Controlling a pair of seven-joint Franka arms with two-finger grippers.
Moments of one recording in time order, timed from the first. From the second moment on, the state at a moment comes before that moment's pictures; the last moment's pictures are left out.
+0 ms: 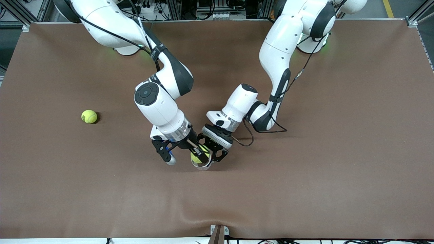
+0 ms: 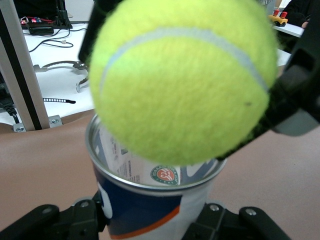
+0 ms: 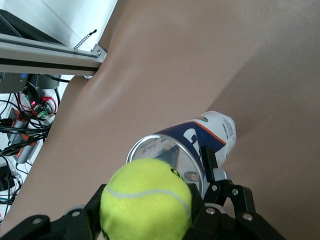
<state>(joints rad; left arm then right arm) -0.80 1.02 0.14 -1.37 0.09 3.44 -0.40 0.43 0.69 0.17 -1.30 0.02 2.40 1.39</state>
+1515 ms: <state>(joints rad) -0.82 1.03 0.17 -1.37 0.09 3.44 -0.39 0.43 0.69 0.16 -1.25 0.02 2.41 1.39</state>
